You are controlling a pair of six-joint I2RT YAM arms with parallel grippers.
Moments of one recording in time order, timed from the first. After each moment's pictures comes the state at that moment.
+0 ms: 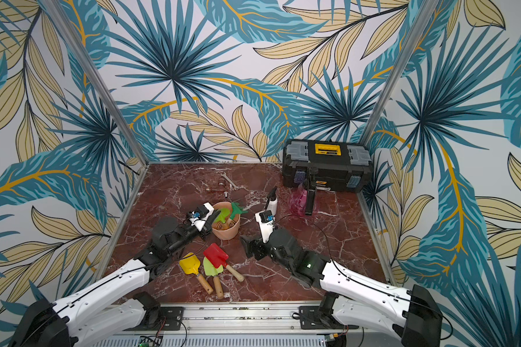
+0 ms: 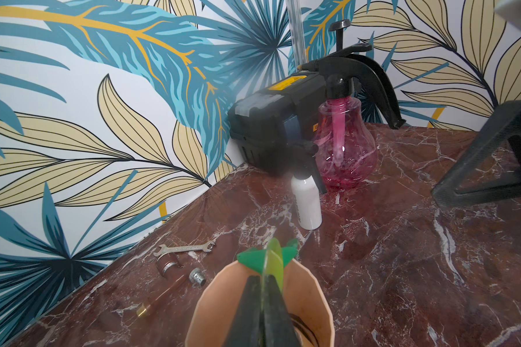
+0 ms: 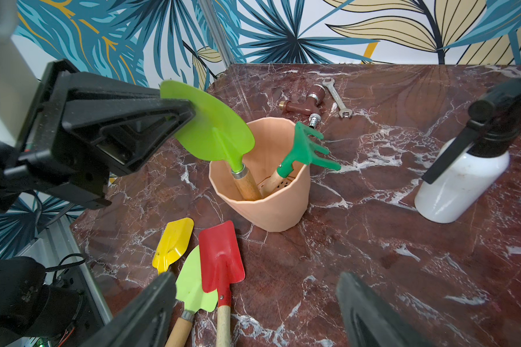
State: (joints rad) left arm -0.57 1.01 0.49 0.41 0.17 0.26; right arm 1.11 0.98 0.63 -0.04 0.22 0.42
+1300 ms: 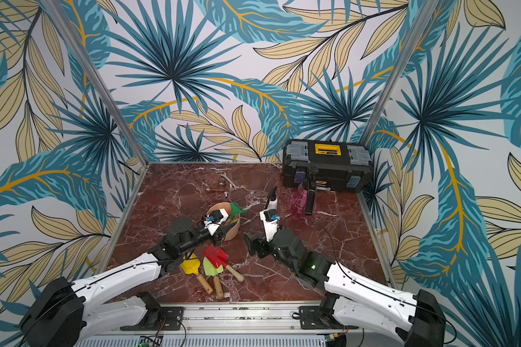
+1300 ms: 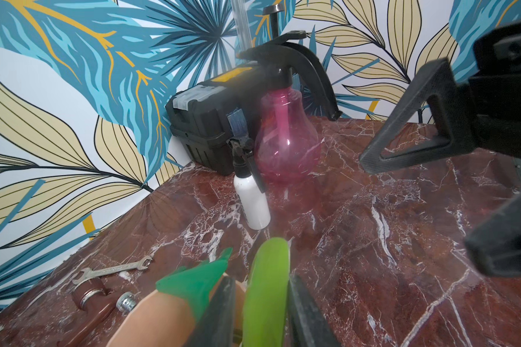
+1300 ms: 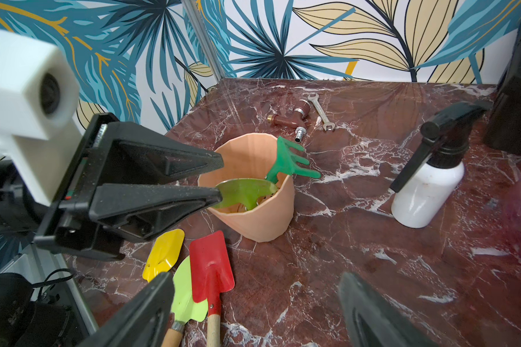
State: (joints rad) left arm -0.66 1.14 0.52 0.44 0.27 0.23; right arm 1.10 0.93 0.63 -0.07 0.26 0.40
